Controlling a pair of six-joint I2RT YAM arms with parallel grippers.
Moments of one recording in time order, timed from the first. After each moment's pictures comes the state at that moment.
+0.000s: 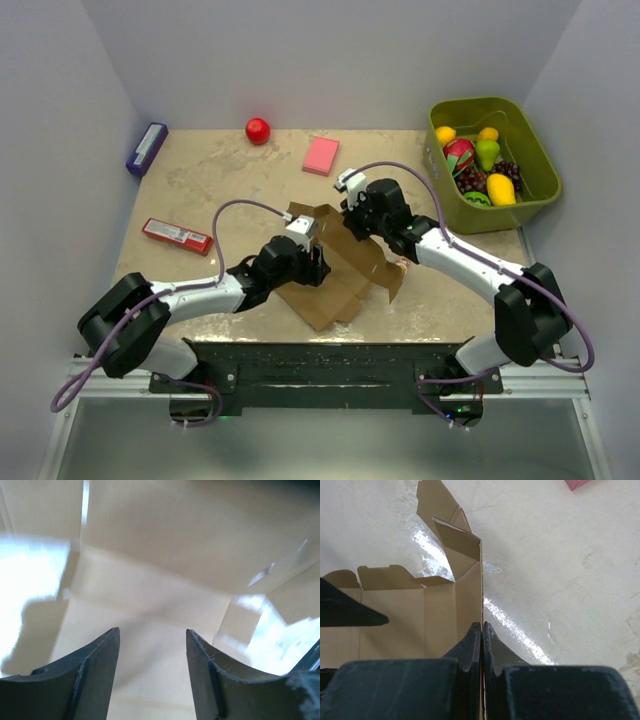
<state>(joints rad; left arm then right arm) -0.82 1.42 0.62 0.30 -0.06 -0.45 0.61 1.48 1.02 -0.11 -0.09 -0.11</state>
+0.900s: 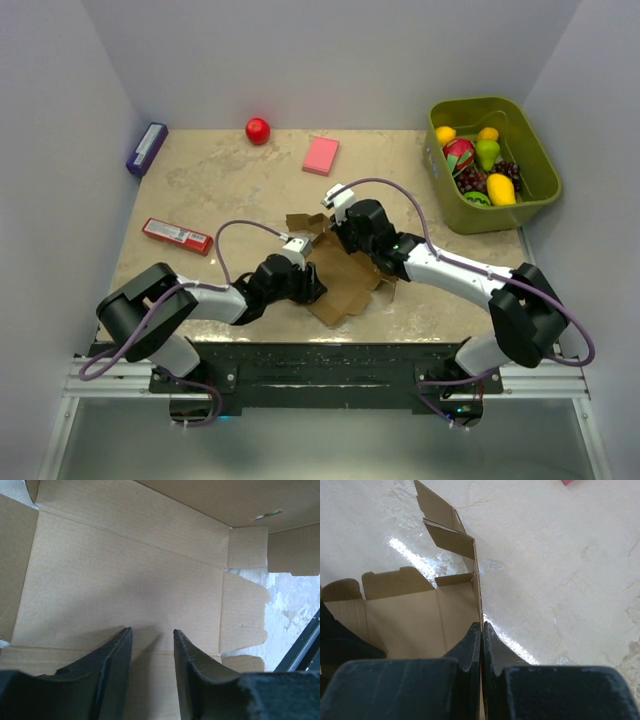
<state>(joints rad) -0.82 1.55 0.42 0.59 0.06 -0.54 0.75 1.49 0.92 0.01 0.14 -0.07</state>
